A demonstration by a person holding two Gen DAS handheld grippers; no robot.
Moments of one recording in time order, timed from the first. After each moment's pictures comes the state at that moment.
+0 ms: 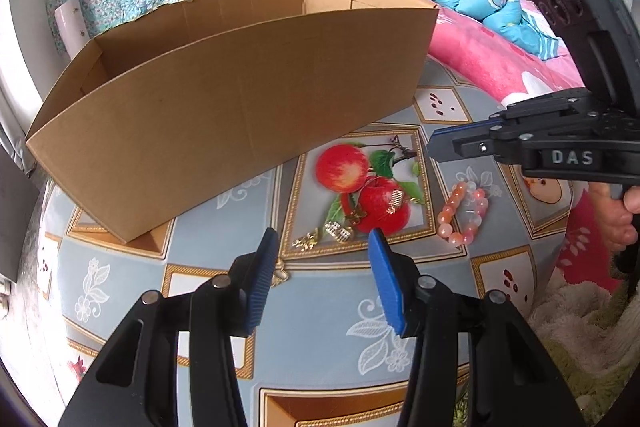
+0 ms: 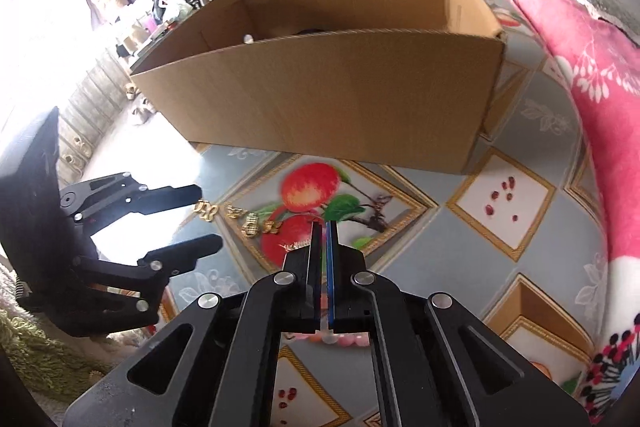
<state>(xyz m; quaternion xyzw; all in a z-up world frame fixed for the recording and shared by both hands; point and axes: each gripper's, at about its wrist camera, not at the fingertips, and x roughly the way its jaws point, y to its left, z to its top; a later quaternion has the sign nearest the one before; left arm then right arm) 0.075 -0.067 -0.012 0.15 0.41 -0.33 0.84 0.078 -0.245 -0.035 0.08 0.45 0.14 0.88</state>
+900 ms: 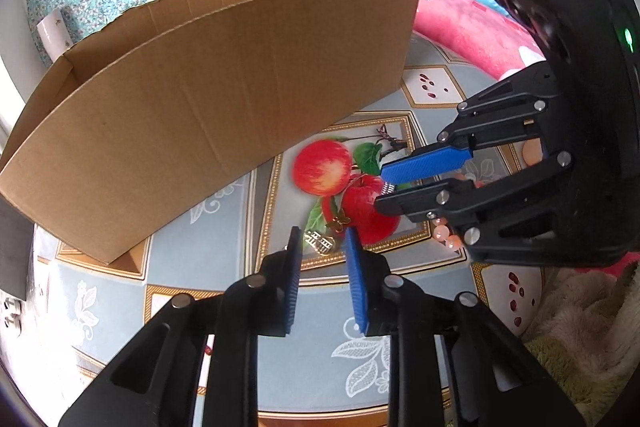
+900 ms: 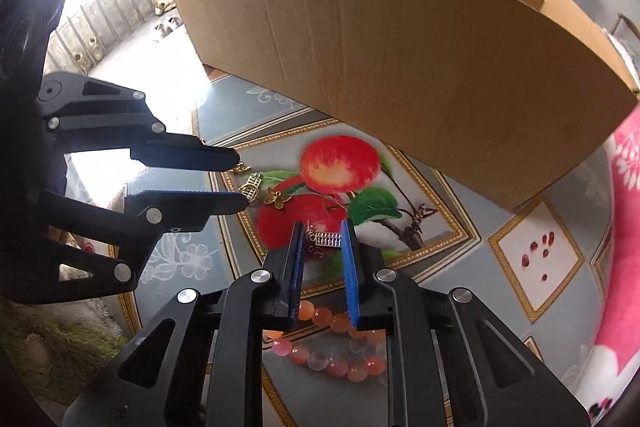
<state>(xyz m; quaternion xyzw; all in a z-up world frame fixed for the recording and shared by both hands) 0.081 -0.092 -0.021 0.19 0.43 -0.34 0.82 0.092 -0.192 -0.056 -0.08 0.47 0.20 0.86</state>
